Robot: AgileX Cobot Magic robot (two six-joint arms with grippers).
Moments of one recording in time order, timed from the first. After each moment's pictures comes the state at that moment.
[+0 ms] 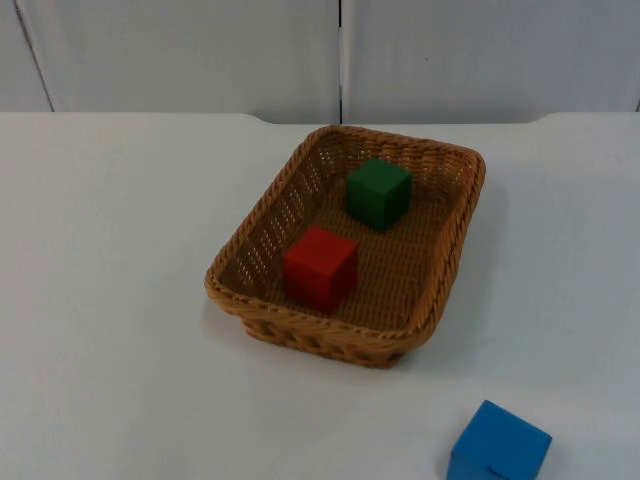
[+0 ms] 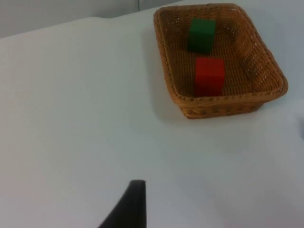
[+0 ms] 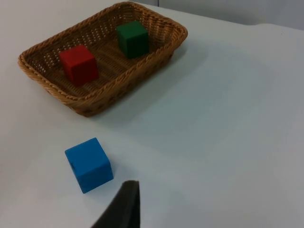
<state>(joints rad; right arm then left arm) 0.43 0.00 -0.52 -0.06 1.09 0.01 -0.47 0.00 -0.50 -0.01 1.07 -0.03</state>
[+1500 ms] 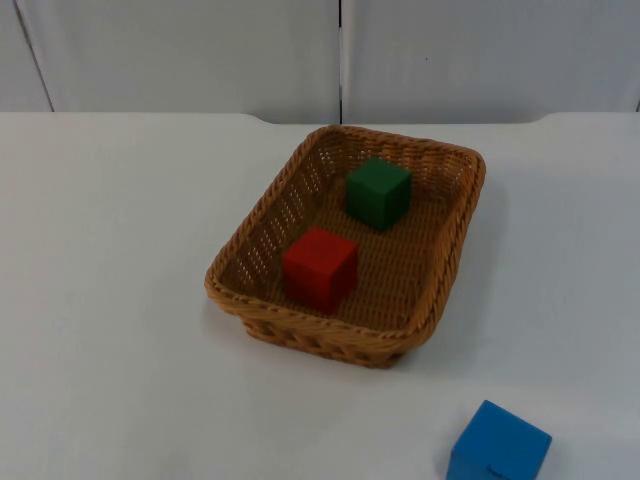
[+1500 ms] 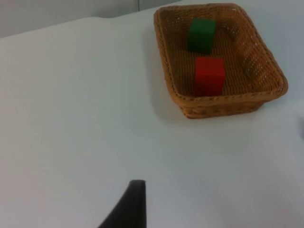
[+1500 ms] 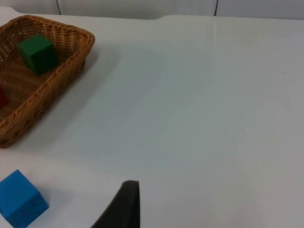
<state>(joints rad) 0.11 0.00 -0.52 -0.06 1.09 0.01 -0.47 0.00 -0.50 -0.01 1.07 -0.03</state>
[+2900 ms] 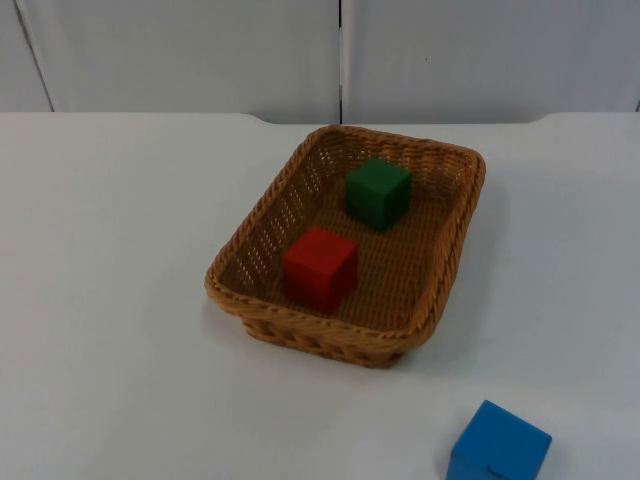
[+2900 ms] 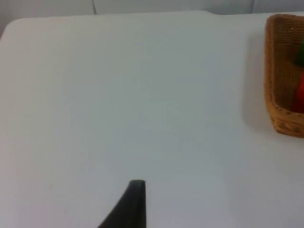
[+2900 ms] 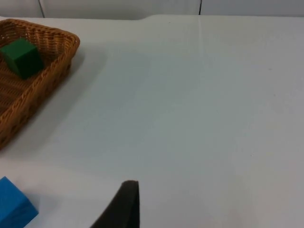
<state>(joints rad) 0.06 0.00 -0.52 -0.06 1.09 0.01 -0.09 0.00 -0.50 -0.01 1.08 -0.03</state>
